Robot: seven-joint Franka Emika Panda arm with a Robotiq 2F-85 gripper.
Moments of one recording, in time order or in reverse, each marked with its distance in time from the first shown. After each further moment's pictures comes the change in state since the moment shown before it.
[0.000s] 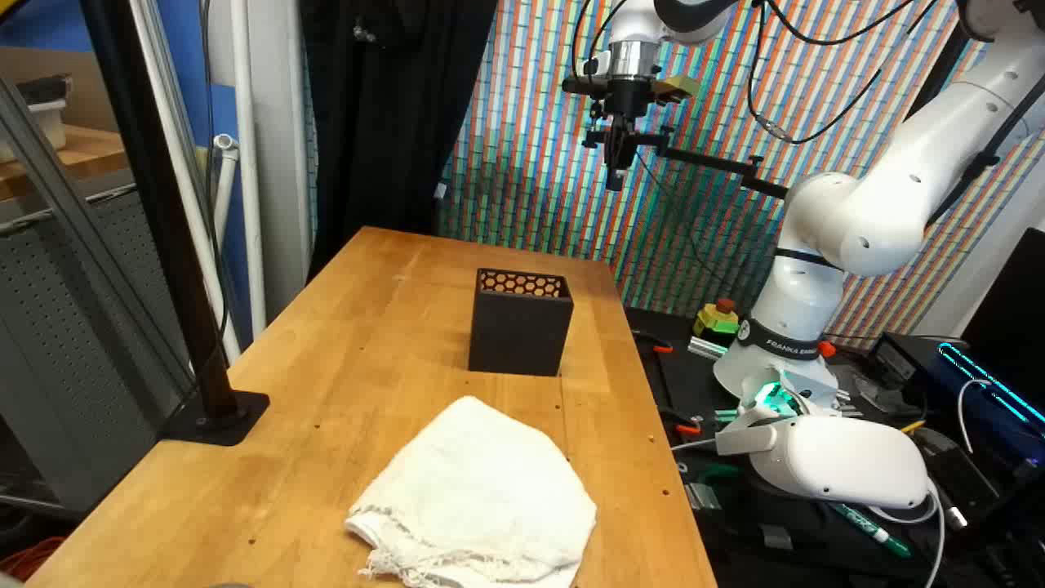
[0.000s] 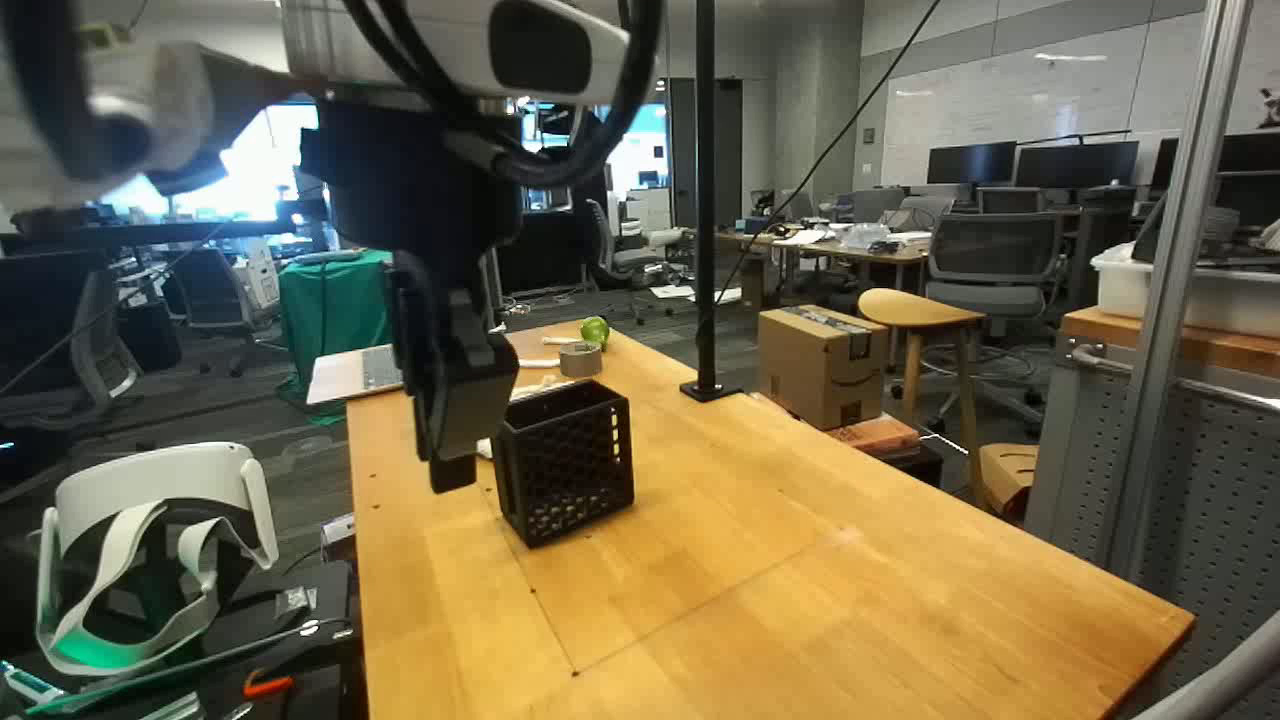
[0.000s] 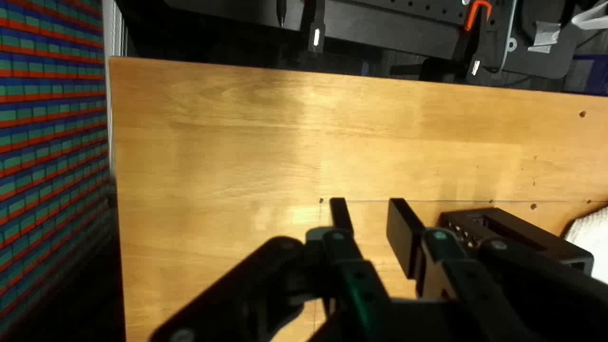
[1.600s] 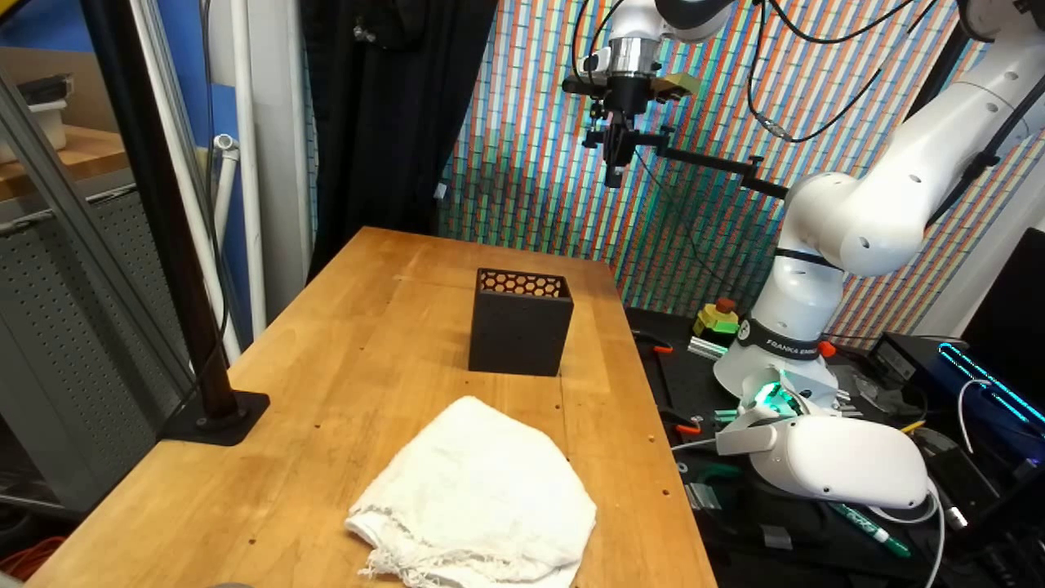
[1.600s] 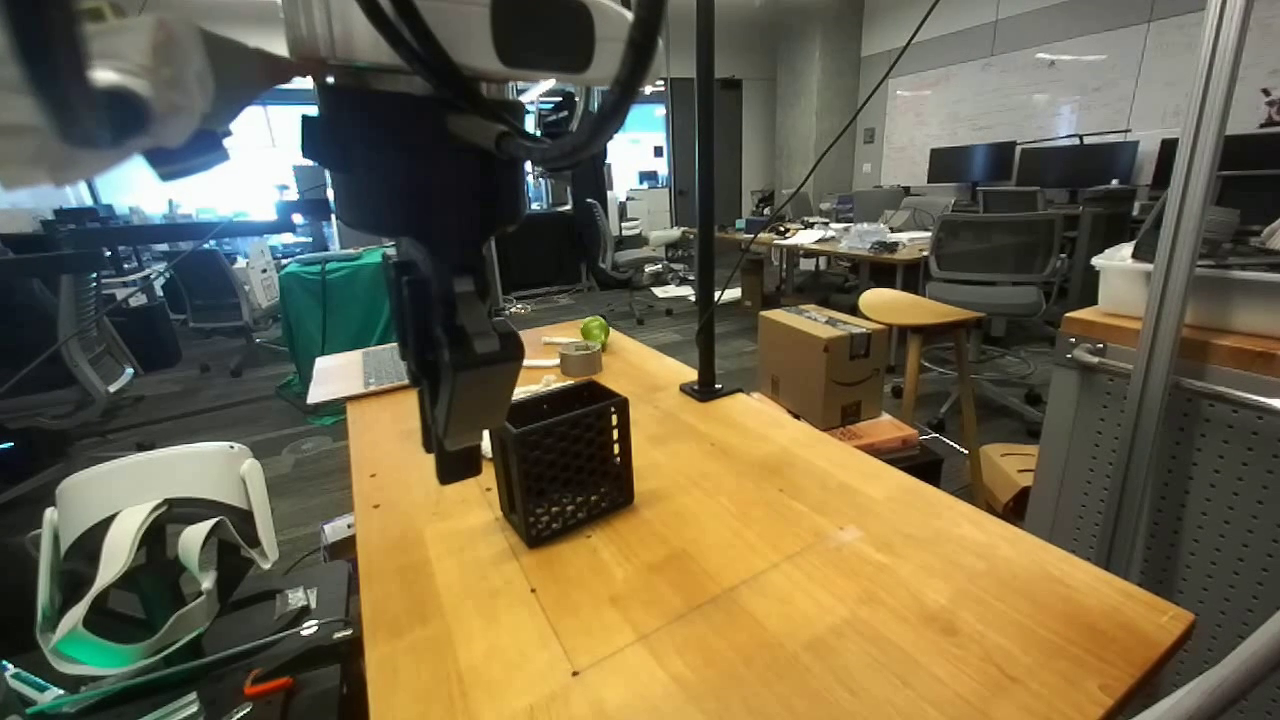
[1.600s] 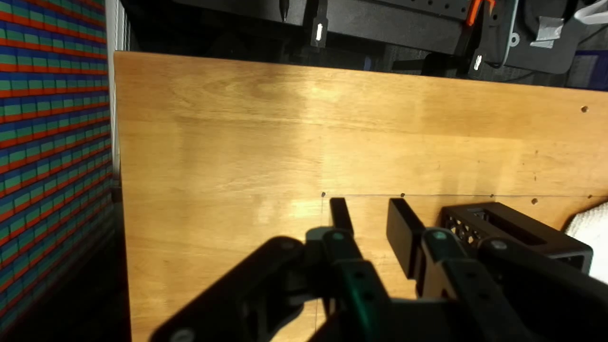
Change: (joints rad) arm 0.000 -0.002 0.000 0.009 0.000 0.001 0.000
